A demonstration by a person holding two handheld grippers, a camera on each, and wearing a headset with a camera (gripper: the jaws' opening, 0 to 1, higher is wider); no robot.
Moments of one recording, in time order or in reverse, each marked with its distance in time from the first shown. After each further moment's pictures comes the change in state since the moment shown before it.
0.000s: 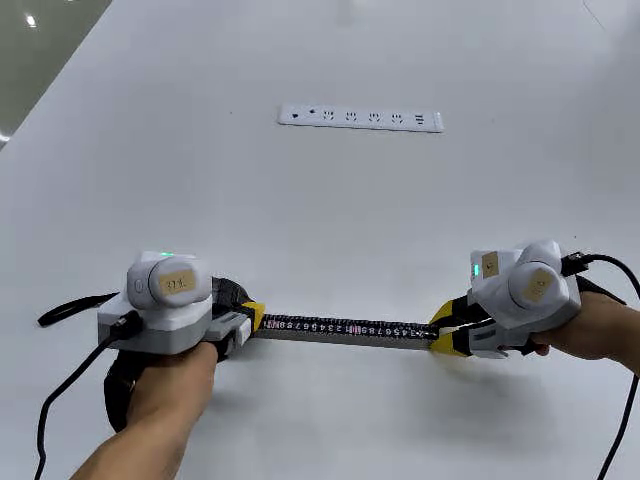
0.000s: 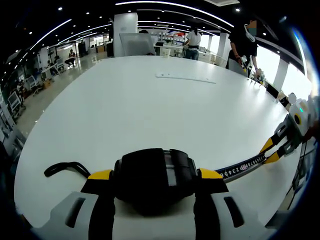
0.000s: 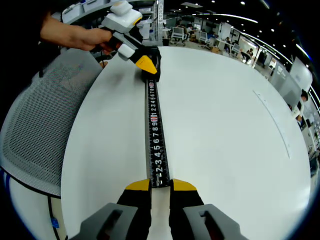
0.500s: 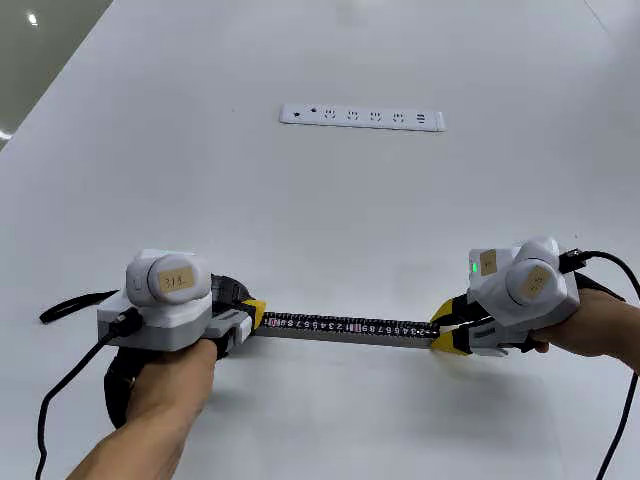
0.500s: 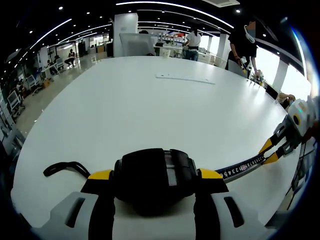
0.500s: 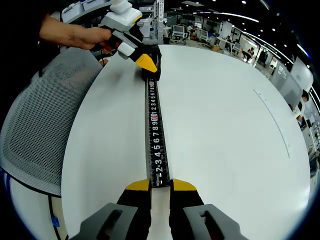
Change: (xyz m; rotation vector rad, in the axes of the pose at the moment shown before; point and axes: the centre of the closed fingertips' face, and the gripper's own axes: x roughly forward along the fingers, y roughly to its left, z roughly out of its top) left arm -0.001 0.000 0.000 -0.006 -0.008 -0.008; right arm 0.000 0.001 0.000 -0.003 0.017 0.004
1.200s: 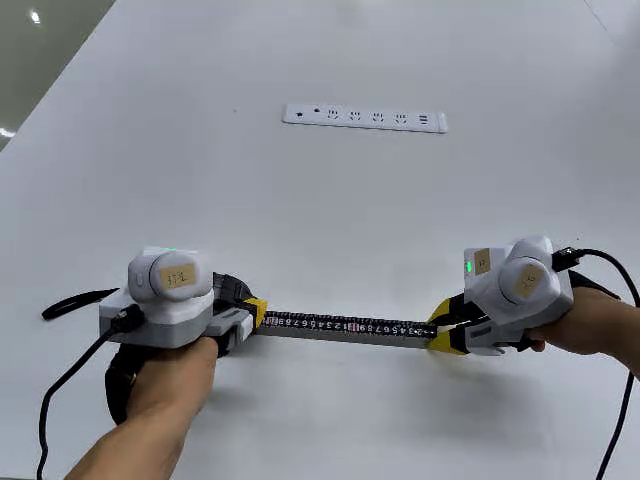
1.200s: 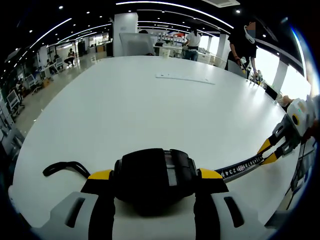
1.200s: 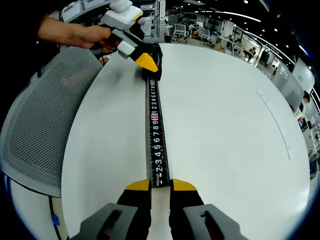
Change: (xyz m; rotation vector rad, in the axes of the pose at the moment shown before) left arm 0.001 0.001 0.000 -0.005 0.004 -0.007; right arm 0.004 -0.001 0.007 -0.009 0.015 0.007
